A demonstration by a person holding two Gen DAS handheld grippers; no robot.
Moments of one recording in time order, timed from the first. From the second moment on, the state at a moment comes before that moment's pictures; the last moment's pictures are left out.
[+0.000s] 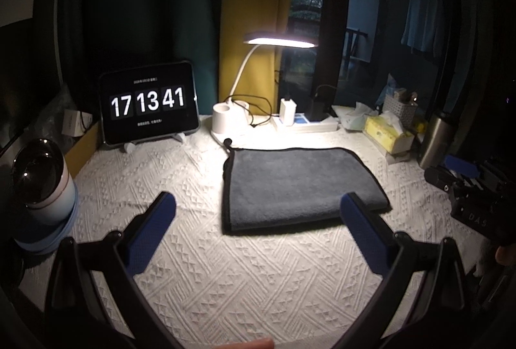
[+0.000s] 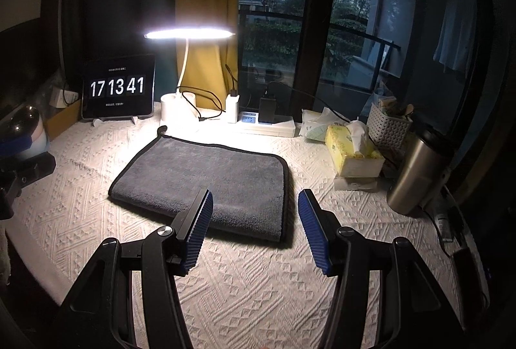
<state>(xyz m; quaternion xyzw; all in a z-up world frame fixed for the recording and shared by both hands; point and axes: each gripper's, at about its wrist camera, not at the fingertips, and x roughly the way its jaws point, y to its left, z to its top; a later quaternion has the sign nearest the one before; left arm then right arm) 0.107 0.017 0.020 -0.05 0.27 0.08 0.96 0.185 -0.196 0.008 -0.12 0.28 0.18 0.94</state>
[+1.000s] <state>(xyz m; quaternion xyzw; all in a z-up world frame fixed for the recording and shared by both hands) 0.000 0.014 0.033 -0.08 0.14 0.07 0.98 0.052 -0.220 0.042 -0.08 0.17 0.18 0.96</state>
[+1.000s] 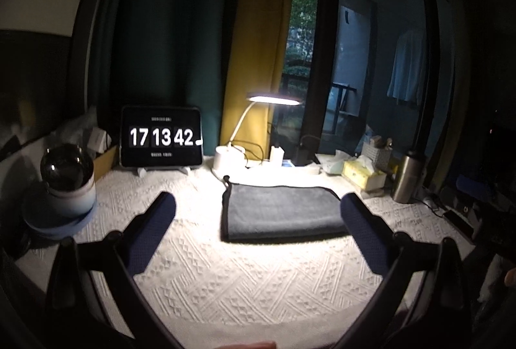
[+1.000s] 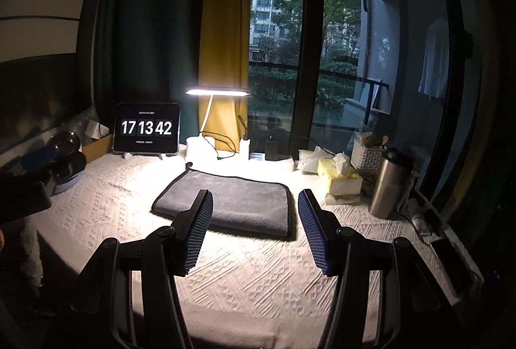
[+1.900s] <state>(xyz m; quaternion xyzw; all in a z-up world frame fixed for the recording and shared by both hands) -0.017 0.018 0.038 -0.08 0.12 0.08 0.99 0.043 -0.219 0.042 -0.08 0.16 0.18 0.97</state>
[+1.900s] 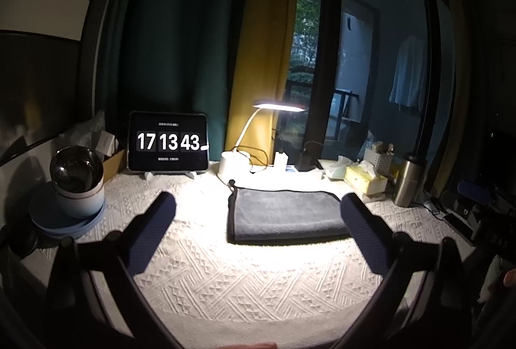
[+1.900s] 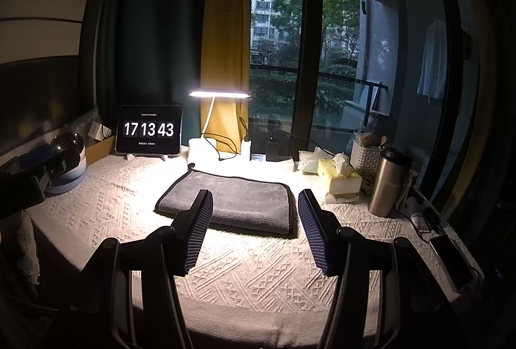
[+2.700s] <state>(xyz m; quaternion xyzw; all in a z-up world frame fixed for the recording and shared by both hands) -0.015 0.014 0.036 -0.08 0.13 0.08 0.99 0.041 -0.220 0.039 -0.08 0.16 0.18 0.97</state>
